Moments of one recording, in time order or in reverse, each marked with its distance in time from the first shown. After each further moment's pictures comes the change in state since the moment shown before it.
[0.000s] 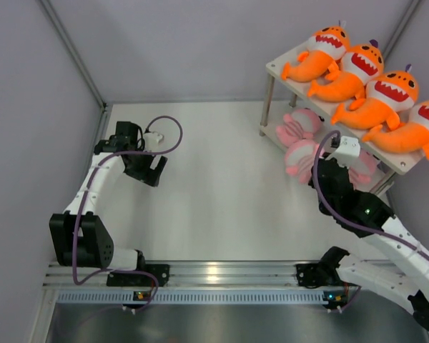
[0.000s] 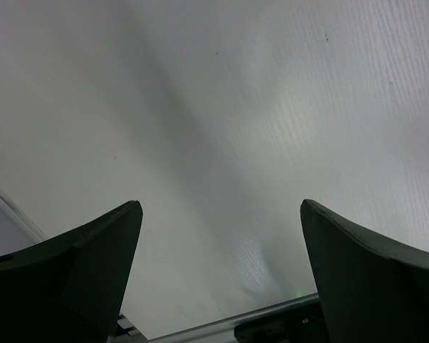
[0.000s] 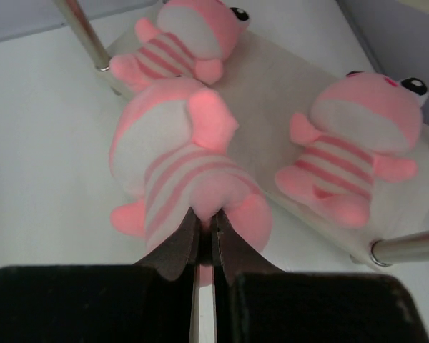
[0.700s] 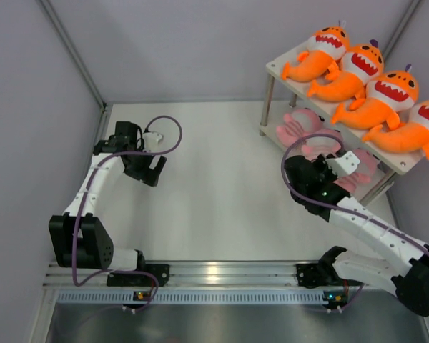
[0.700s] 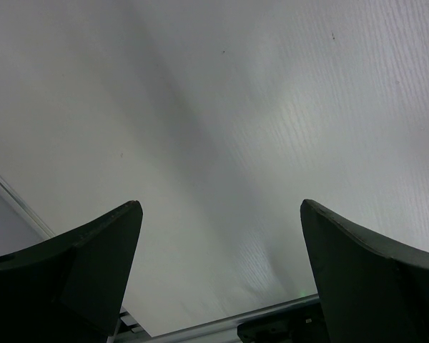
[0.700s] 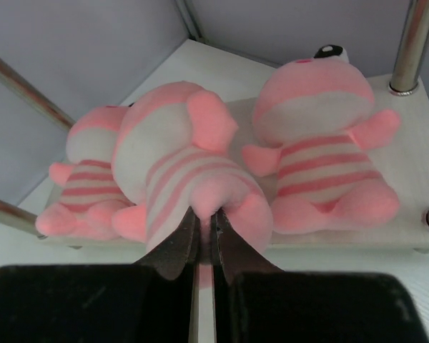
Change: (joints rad) left arm 0.000 -0.010 0.000 0.000 -0.015 0.004; right arm -0.088 0.211 -0.192 0.356 0.469 0.416
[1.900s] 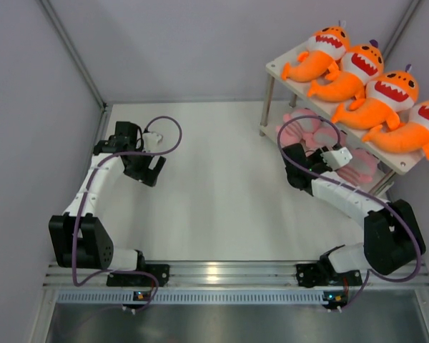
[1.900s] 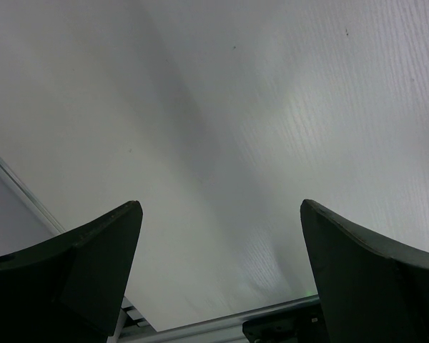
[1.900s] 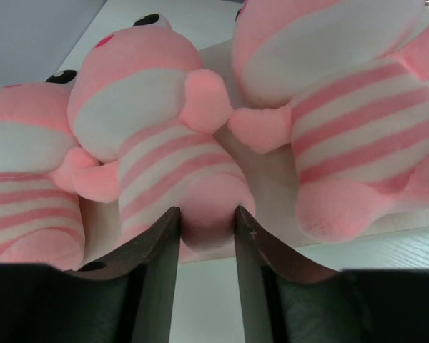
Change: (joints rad) left arm 0.000 0.000 0.000 0.000 -0.030 0.007; right arm -0.216 0.395 0.072 -0.060 -0.152 0.376
